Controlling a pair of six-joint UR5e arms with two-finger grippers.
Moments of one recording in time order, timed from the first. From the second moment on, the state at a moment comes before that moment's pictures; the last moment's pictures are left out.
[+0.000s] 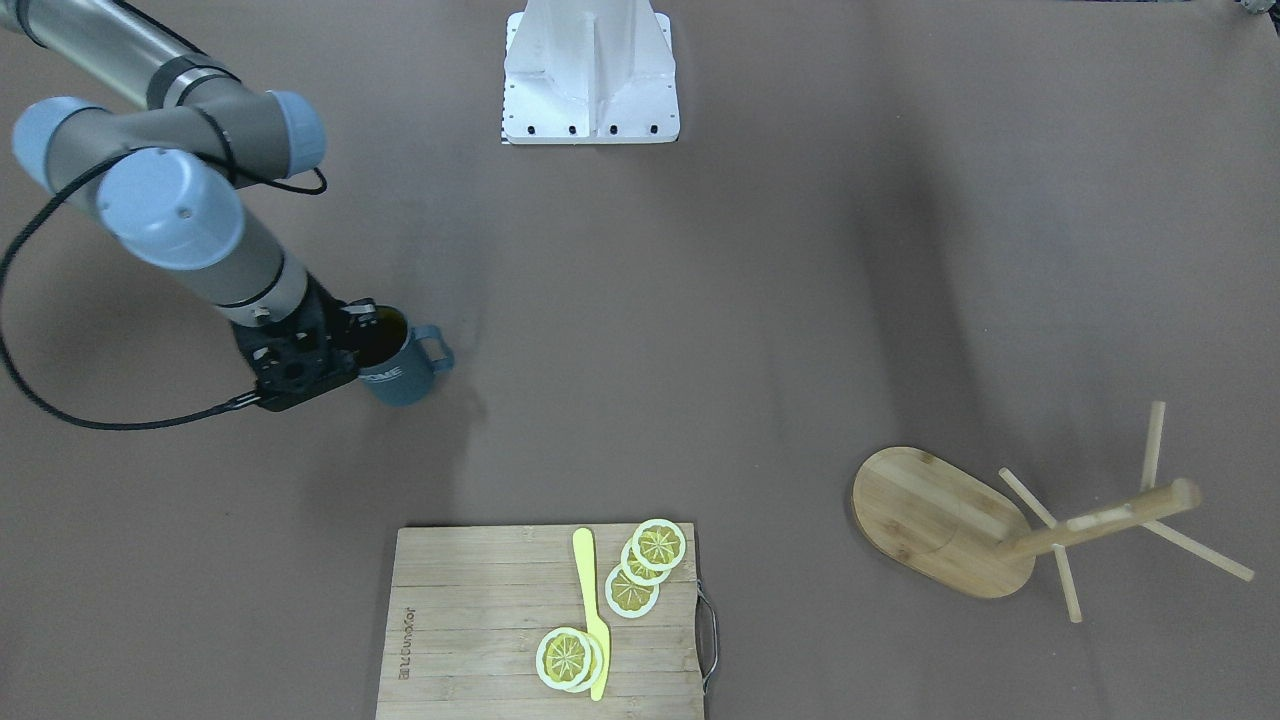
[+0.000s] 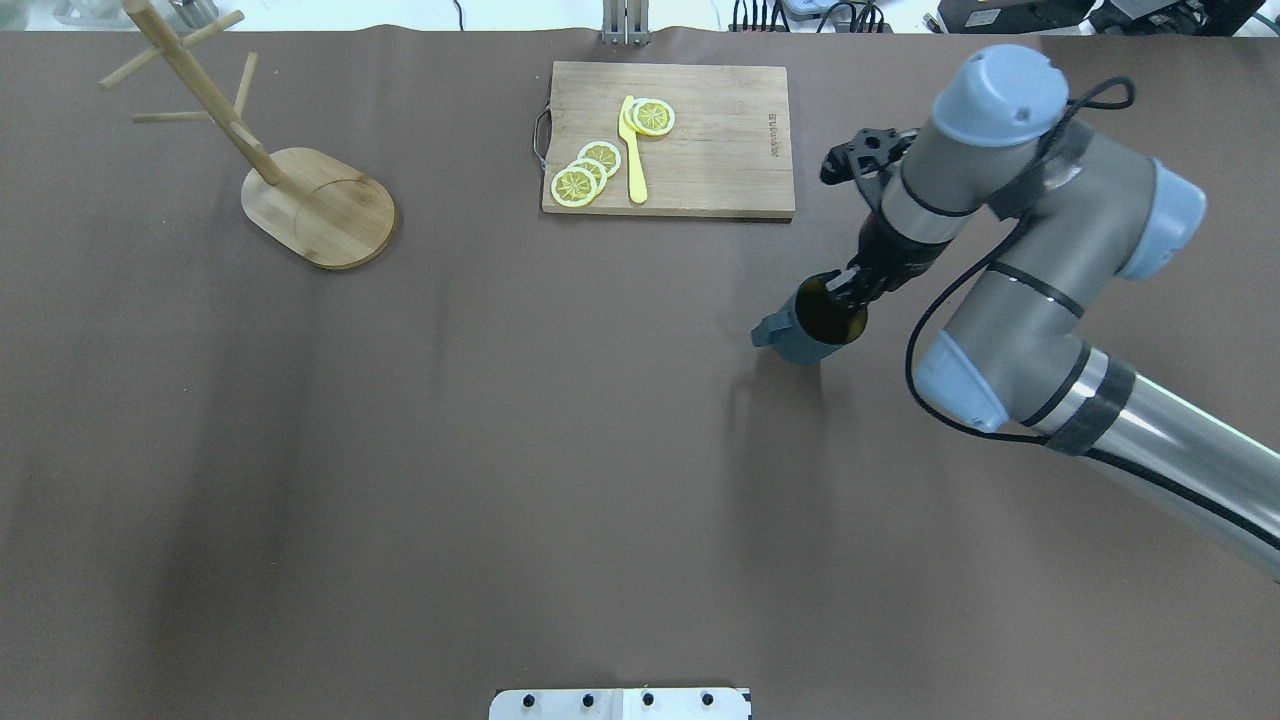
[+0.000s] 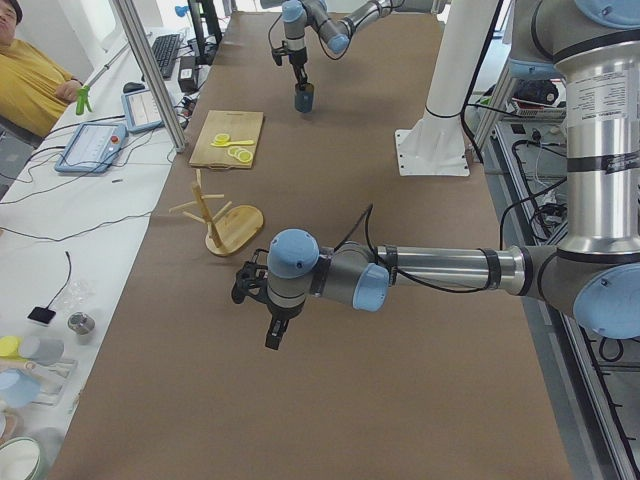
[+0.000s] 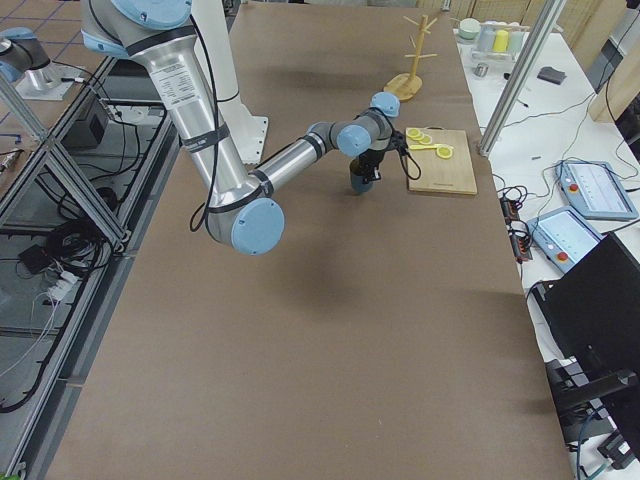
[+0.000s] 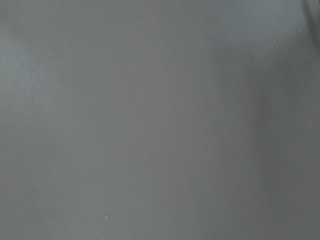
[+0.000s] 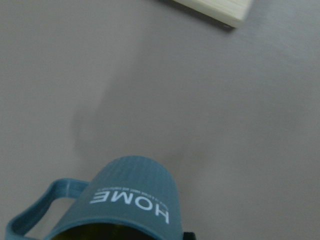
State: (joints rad) left arm -1.55 -1.44 -1.70 -1.85 -2.39 0.04; right arm 0.77 -1.05 1.65 -1.53 2.16 0.53
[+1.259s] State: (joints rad) left arm -0.83 -1.77 -1.80 -2.47 -2.17 -0.50; right arm 0.52 -0.81 1.57 -1.54 2.03 0.56
